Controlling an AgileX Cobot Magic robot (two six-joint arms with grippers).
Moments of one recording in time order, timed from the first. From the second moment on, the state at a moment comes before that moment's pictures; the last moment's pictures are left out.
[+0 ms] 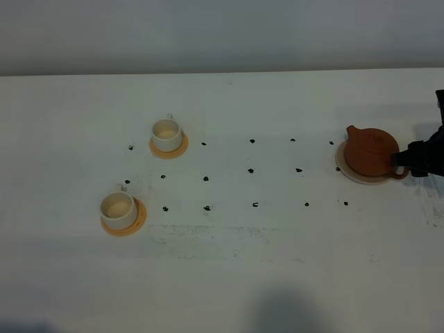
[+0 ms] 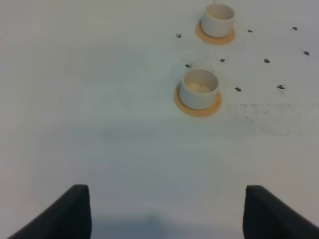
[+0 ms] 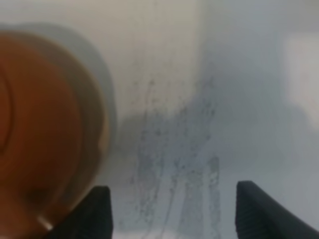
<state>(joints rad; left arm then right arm) -0.04 0.00 -0.51 -0.07 1.06 0.02 0.03 1.88 -0.98 -0.16 0.22 0.05</state>
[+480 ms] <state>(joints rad) -0.04 0.00 -0.51 -0.07 1.06 0.02 0.04 1.88 -0.98 -0.14 0.27 0.05</state>
